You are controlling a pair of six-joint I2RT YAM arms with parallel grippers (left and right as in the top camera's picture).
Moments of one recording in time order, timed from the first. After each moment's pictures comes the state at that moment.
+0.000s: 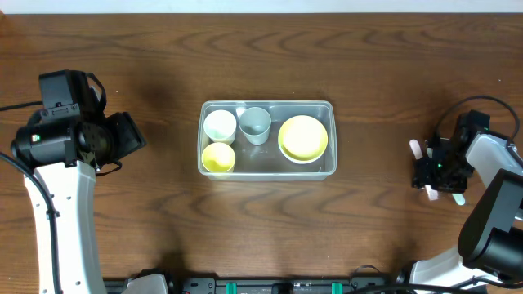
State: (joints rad) left arm 0.21 1.31 1.38 -1.25 0.02 -0.30; right arm -0.39 1.76 0.97 -0.83 -0.01 -0.23
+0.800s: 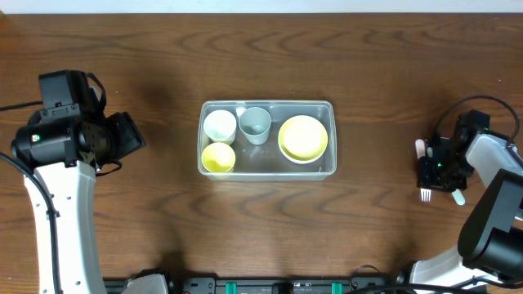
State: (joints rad) left arm 0.21 1.31 1.38 -1.25 0.02 -0.30; right arm -0.39 1.76 0.97 -0.83 -0.02 -0.22
